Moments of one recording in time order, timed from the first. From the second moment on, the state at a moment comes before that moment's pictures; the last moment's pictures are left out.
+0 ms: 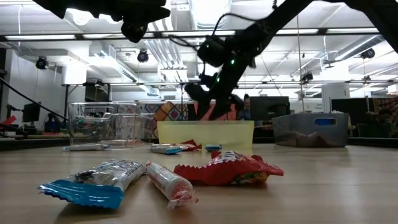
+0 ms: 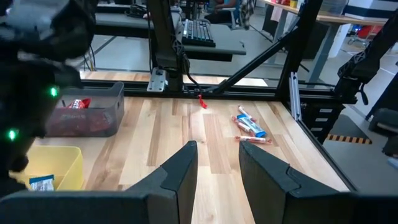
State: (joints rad) left arm -0.09 1.10 0.67 0.24 0.01 -0.09; right arm -0.38 2.00 1.38 -0.21 0.27 0.44
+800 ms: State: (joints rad) left arm -0.13 1.10 0.67 0.14 0.01 -0.22; right arm -0.21 1.73 1.52 -0.95 0.10 0.34
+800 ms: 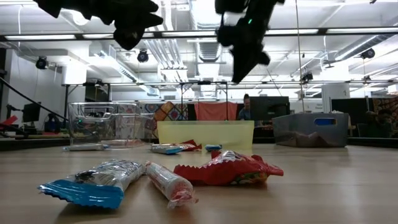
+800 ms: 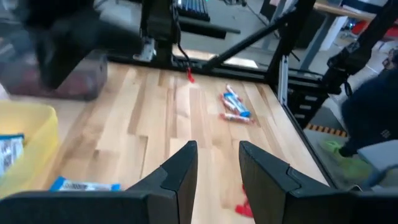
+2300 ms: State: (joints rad) left arm -0.39 1.65 0.76 0.52 -0.12 -0.14; right arm 0.59 1.64 0.88 -0.07 0.32 0.42
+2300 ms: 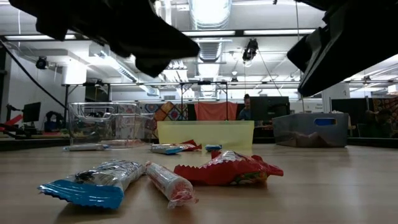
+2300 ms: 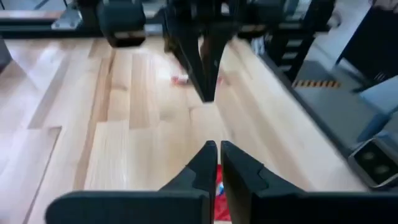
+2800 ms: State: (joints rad) left arm -0.42 1.89 0.86 0.53 -0.10 -0.05; right arm 0.60 1.78 0.80 0.21 0.39 0.41
